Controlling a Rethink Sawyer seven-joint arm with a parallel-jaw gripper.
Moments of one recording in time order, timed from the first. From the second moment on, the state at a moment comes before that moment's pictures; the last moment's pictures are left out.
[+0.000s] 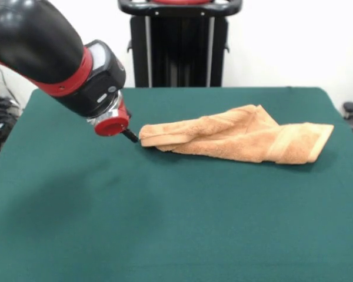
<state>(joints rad) -0.49 -0.33 0.04 1.26 0.08 1.24 2.57</state>
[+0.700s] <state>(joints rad) -0.49 -0.33 0.08 1.37 0.11 1.09 2.57</state>
